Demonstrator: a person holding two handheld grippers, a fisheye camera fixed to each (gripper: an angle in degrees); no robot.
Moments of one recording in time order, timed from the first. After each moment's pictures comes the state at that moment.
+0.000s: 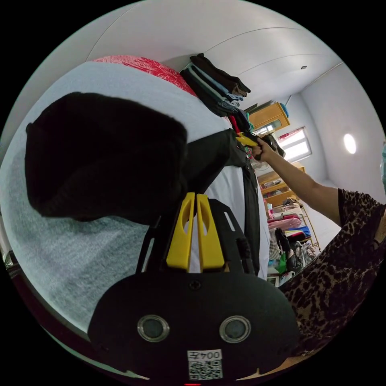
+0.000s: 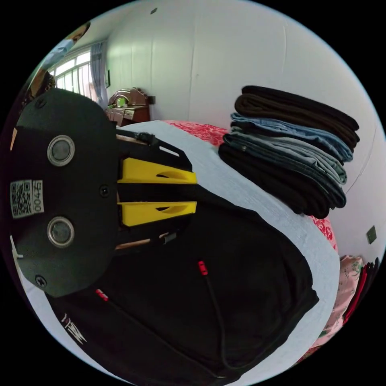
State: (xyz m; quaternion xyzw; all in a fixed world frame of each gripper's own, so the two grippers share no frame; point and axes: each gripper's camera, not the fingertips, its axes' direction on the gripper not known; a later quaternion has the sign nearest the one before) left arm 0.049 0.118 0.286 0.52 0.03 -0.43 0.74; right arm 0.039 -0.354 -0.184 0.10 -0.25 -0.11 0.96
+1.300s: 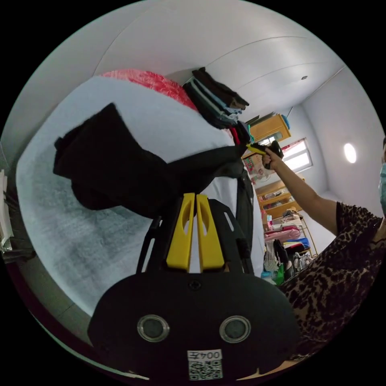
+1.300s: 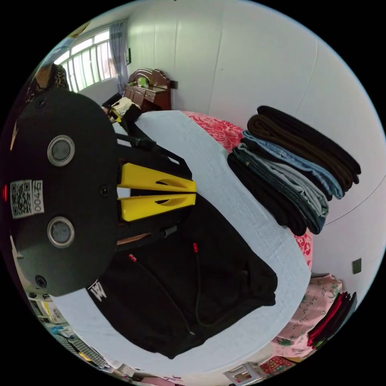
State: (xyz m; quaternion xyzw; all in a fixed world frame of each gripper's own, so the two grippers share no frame) left arm 0.115 0.099 0.326 0.56 0.01 -0.44 0.70; right arm 0.100 -0.309 -0.321 0.08 -0.15 -0.19 0.97
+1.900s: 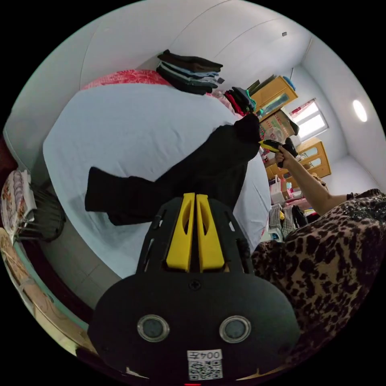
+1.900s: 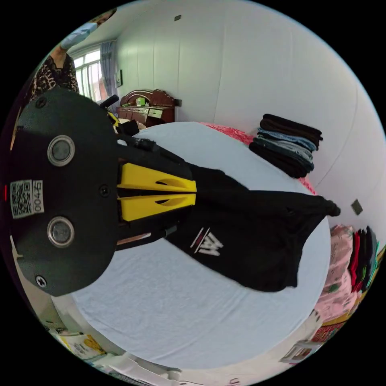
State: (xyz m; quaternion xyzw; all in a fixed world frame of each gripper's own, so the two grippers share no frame) left arm 0.292 -0.015 0.378 0.44 -0.05 -0.45 0.77; right arm 0.367 -0.149 -0.283 0.10 -0.25 -0.10 0.96
